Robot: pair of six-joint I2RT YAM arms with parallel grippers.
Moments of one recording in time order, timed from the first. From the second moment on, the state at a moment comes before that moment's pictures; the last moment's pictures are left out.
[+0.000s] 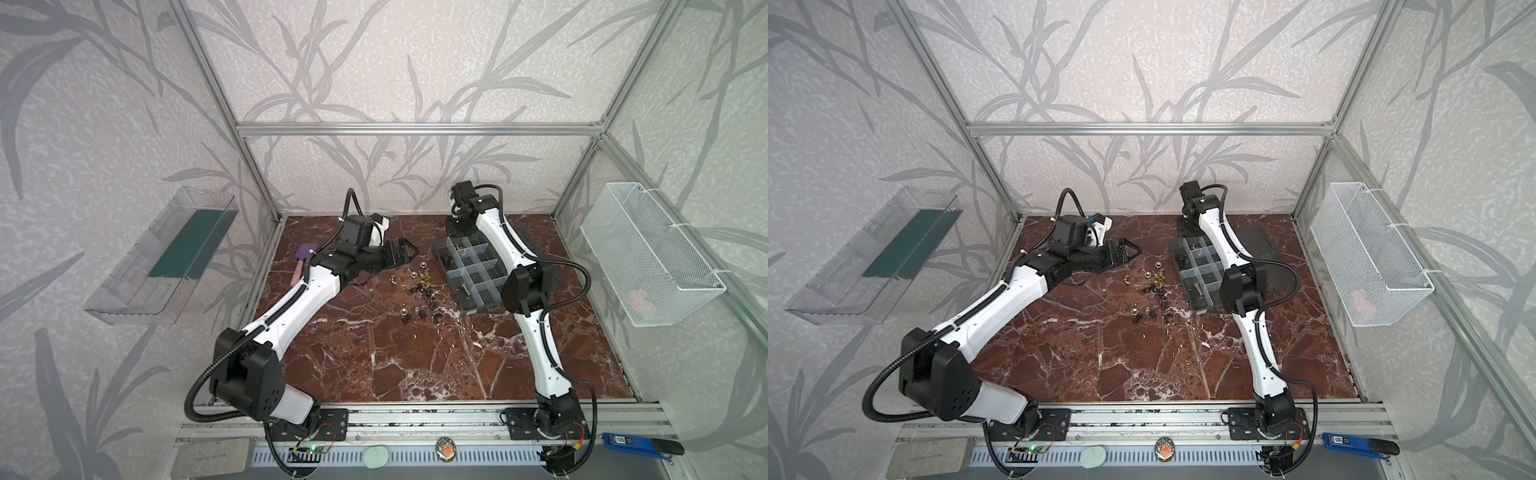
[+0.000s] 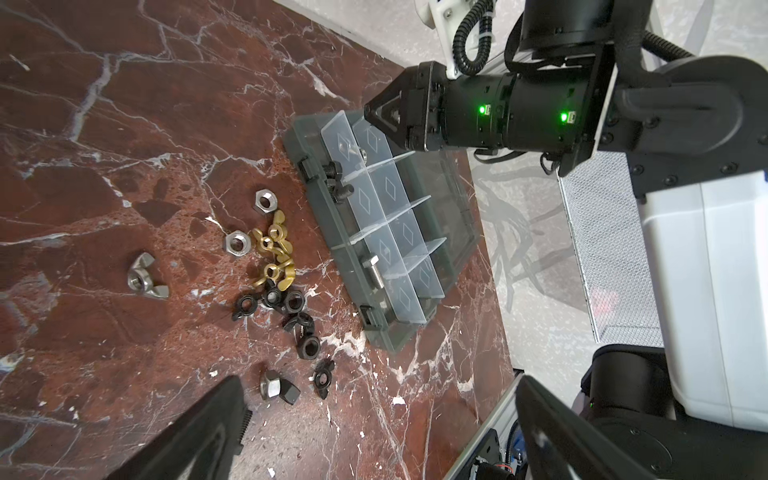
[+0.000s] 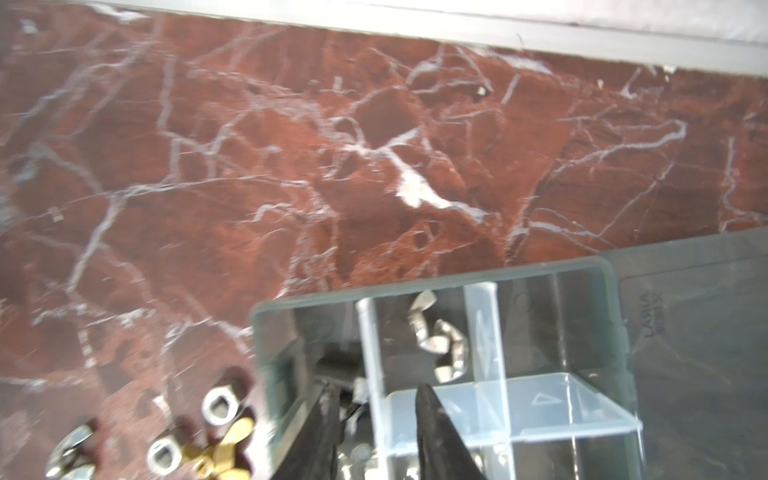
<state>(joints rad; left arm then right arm) -0.39 1.46 1.25 -0.41 0.45 -0.66 0.36 2.51 2.60 -1.14 0.02 0.19</state>
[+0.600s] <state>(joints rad) -0.17 1.23 0.92 -0.28 0.59 -0.81 0.67 2.38 2.32 -1.06 0.00 0.29</state>
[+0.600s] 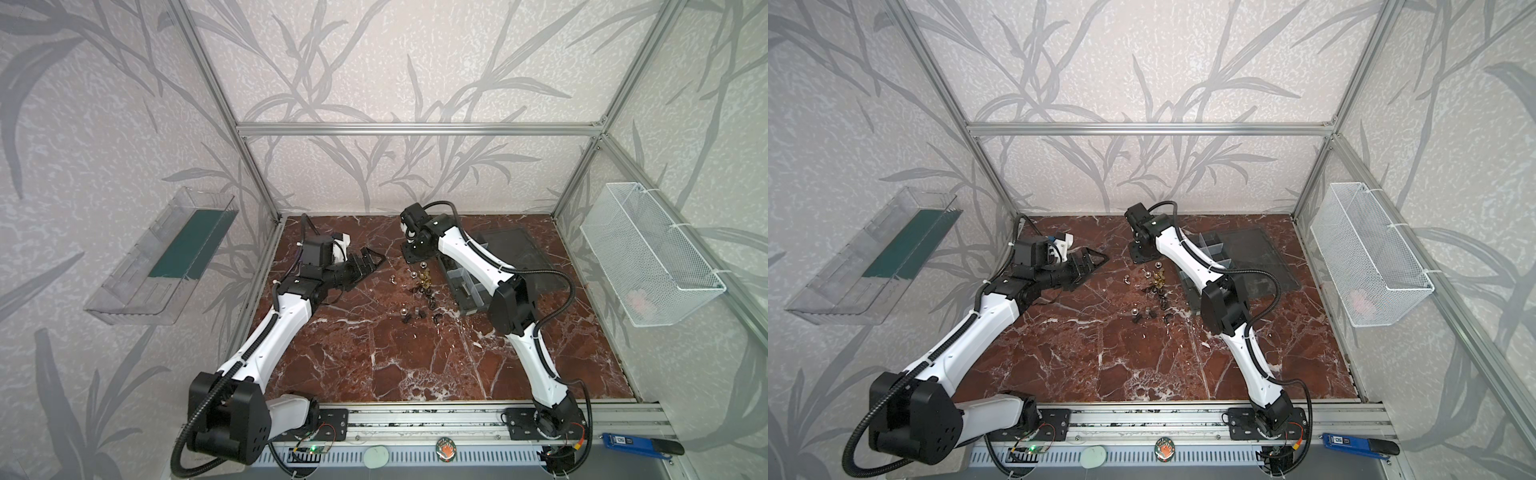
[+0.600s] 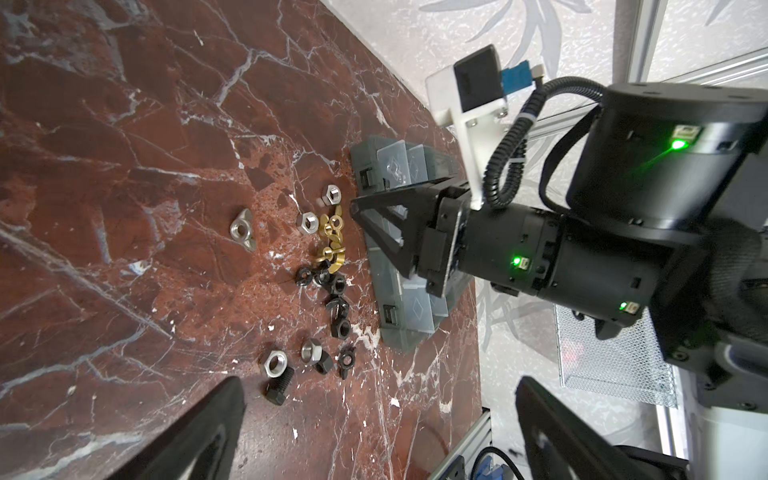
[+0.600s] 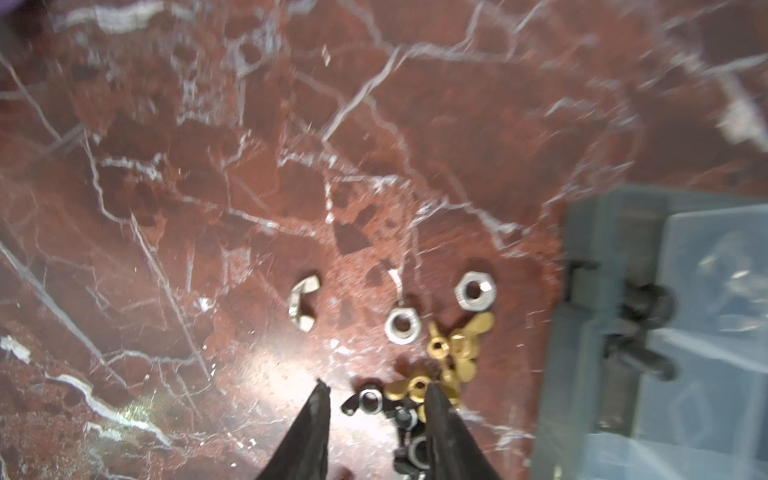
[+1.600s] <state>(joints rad) -0.08 1.20 0.78 -0.17 0.68 -0.92 0.74 2.59 2.37 -0.95 -0.10 0.45</state>
